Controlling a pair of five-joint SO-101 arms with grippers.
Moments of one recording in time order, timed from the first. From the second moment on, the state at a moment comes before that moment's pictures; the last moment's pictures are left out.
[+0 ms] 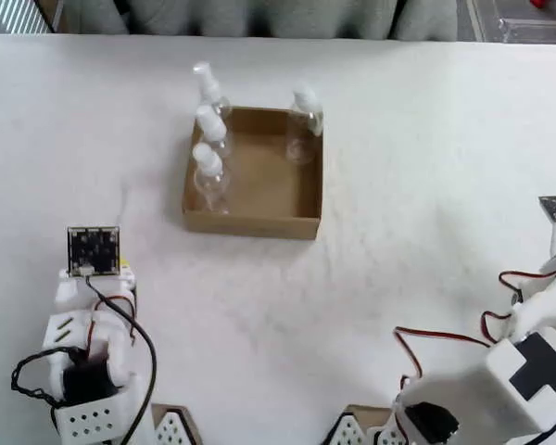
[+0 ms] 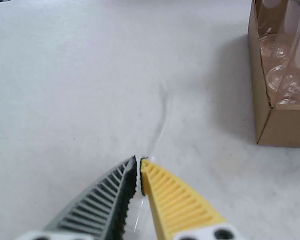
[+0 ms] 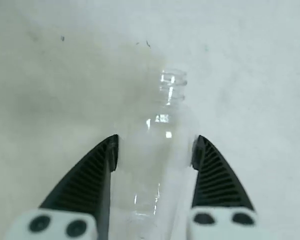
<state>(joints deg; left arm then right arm) -19.4 -104.5 97.1 49.8 -9.6 49.7 8.7 18.4 60.9 55.8</state>
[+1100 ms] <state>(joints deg) -19.4 -104.5 97.1 50.6 -10.1 29.6 -36.4 39.6 76.5 31.8</state>
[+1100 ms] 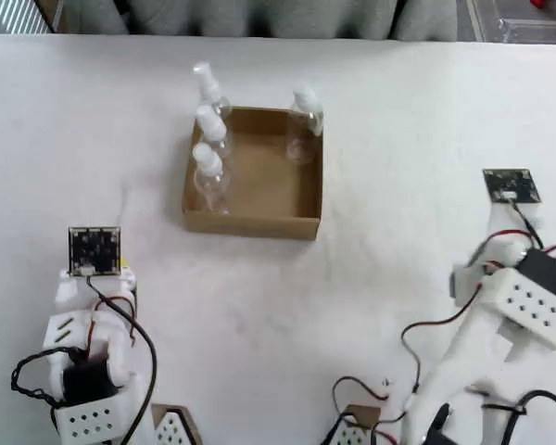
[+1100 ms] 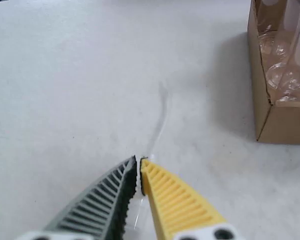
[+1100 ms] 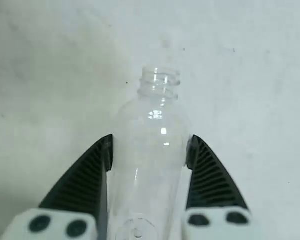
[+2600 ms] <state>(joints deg) -23.3 -33.9 40.7 62.1 -18.3 16.4 -48.3 63.4 53.5 14.1</state>
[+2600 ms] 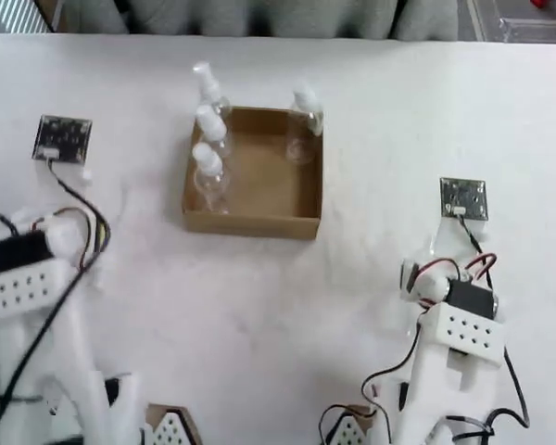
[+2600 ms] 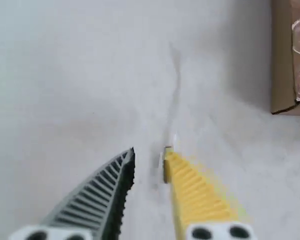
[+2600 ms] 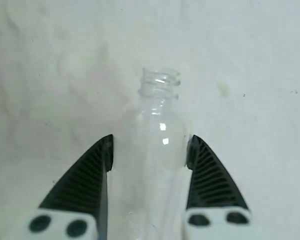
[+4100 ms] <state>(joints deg) -25.0 5.5 30.5 58.8 -24.0 16.4 -48.3 63.4 53.5 14.1</state>
